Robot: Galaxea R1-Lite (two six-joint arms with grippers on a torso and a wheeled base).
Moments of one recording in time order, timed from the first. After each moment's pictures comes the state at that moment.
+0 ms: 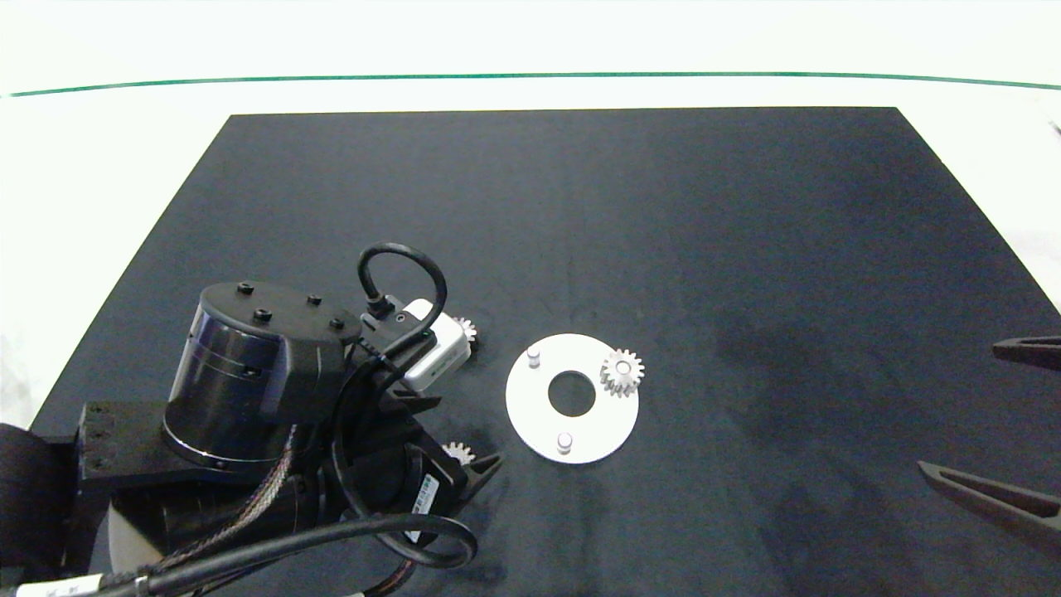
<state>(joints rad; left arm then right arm) -0.81 1.46 -0.79 -0.13 0.21 0.10 0.72 1.00 -0.94 0.38 -0.26 -0.27</state>
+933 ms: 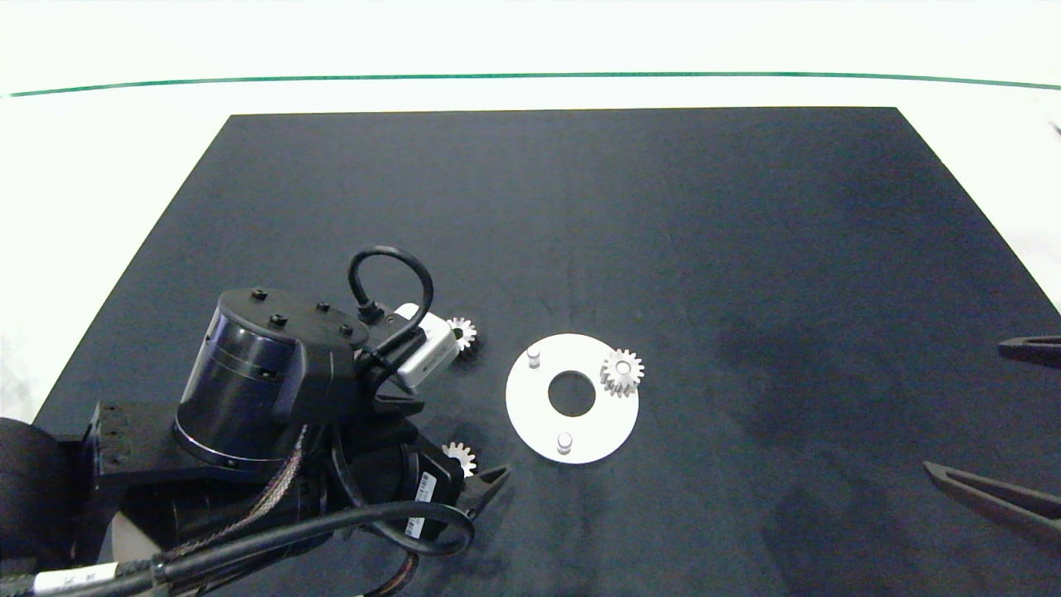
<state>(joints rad) -0.80 1.47 -0.80 -0.09 0.21 -0.01 0.72 0.99 -0.94 0.38 -0.26 -0.28</state>
